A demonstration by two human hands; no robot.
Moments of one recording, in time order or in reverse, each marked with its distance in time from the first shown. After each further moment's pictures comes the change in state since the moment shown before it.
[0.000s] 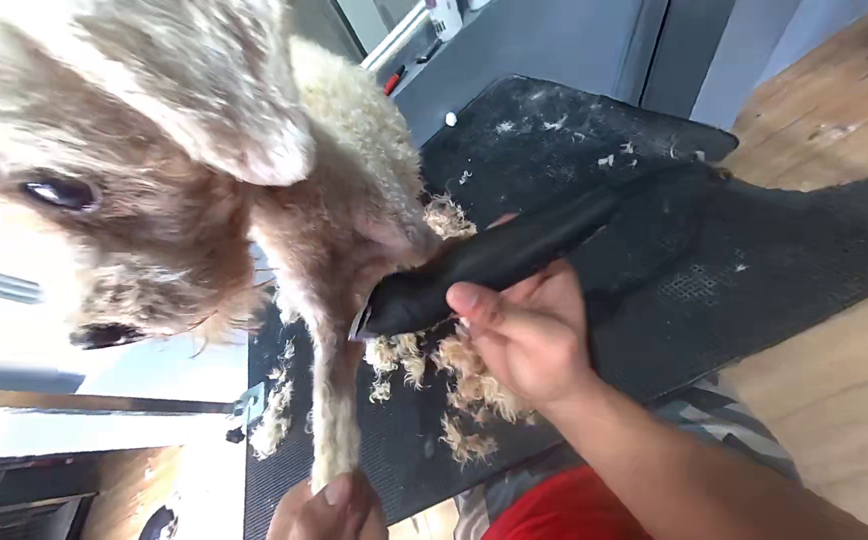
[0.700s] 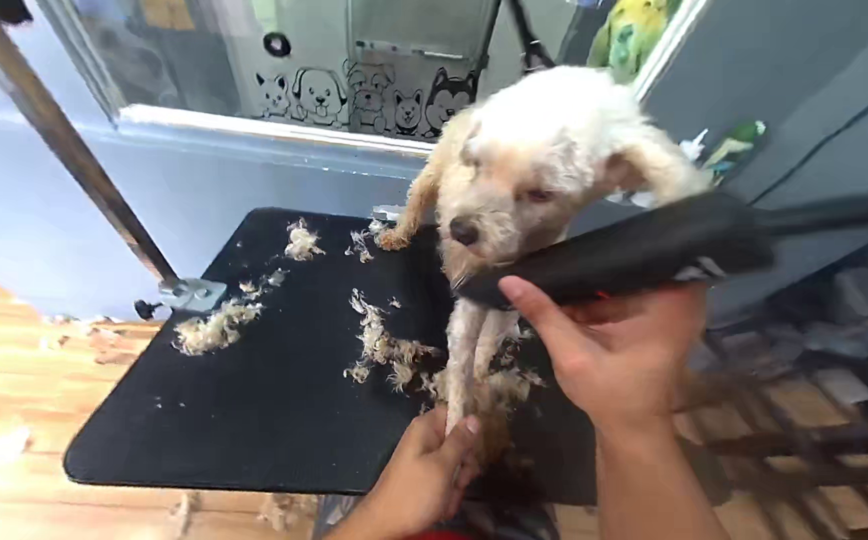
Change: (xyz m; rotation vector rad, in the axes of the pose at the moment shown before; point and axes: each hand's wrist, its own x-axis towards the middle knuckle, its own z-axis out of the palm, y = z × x) left_hand 0.062 -0.104 0.013 0.007 -0.134 0.098; right_hand 0.039 -0.029 0.088 -1.160 -0.574 -0.233
